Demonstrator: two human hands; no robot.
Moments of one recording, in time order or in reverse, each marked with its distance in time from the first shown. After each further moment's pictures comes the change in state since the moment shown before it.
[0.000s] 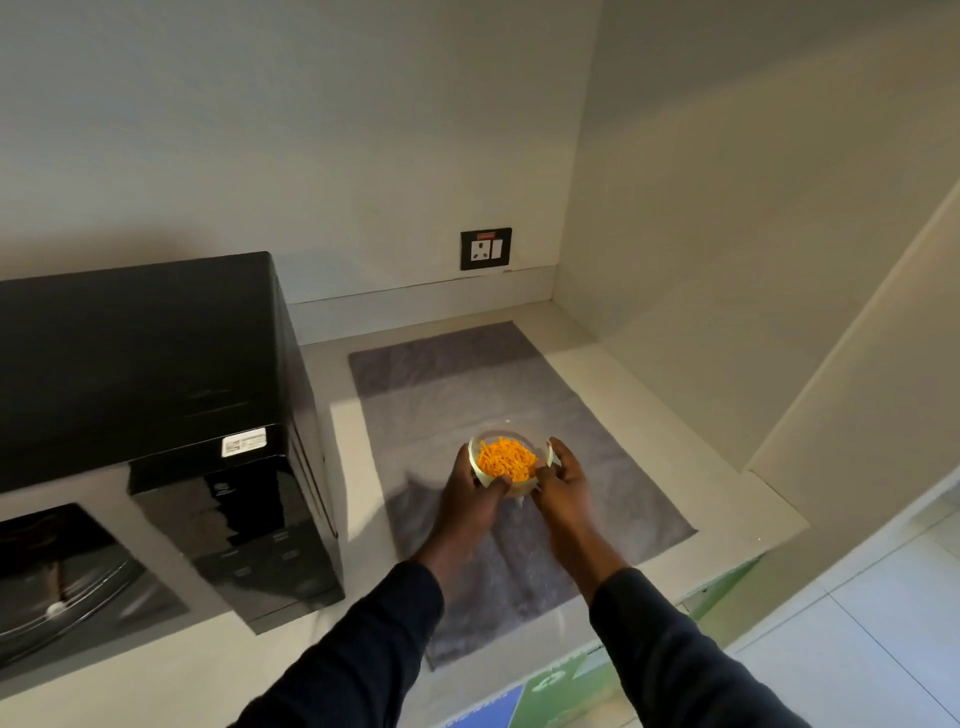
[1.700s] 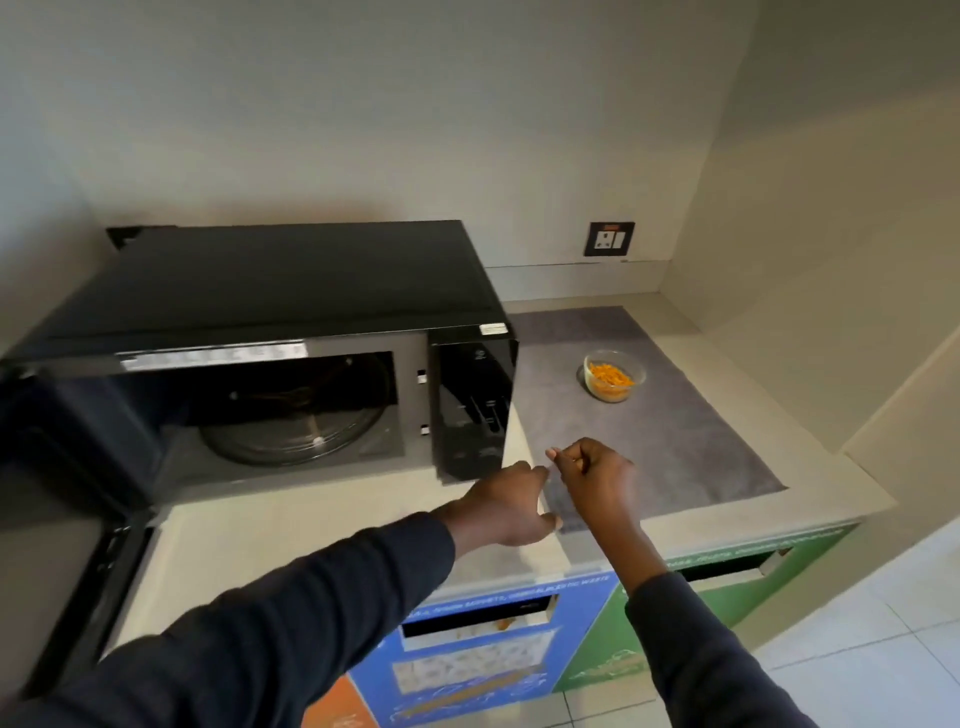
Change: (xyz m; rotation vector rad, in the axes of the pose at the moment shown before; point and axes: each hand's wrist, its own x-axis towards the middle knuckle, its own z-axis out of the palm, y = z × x) left_hand -0.190 0.023 -0.152 1.050 -0.354 0.125; right_hand -0.185 0.013 0.058 -0.702 -0.081 -0.475
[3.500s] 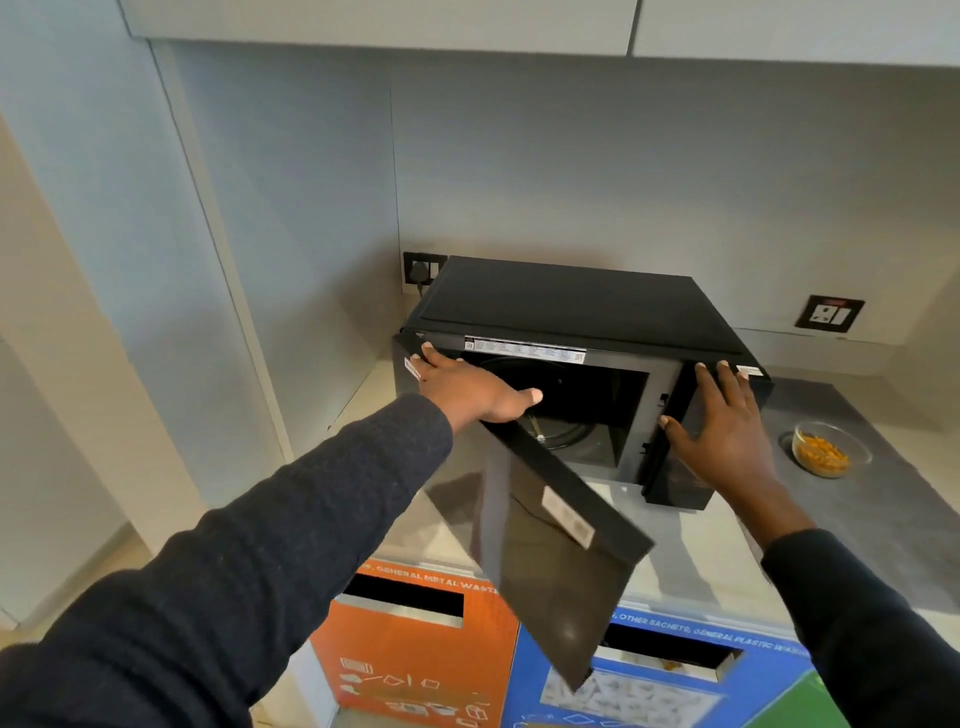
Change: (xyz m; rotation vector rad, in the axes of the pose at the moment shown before) left_hand -0.237 -0.166 -0.179 0.096 0.182 -0.902; right_hand -0.048 -0.176 0.039 -0.415 -0.073 -0.473
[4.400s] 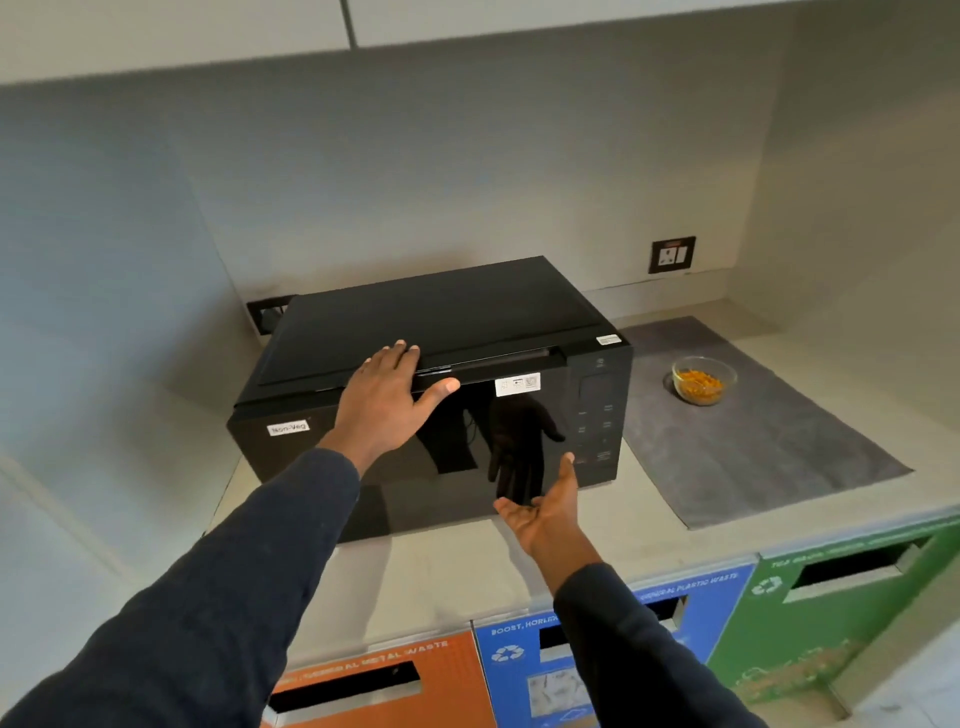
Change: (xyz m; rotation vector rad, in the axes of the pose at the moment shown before) left_hand 0.085 0.053 0.015 0.016 0.570 0.647; right_hand -0.045 -0.055 0.087 2.168 -0.012 1.287
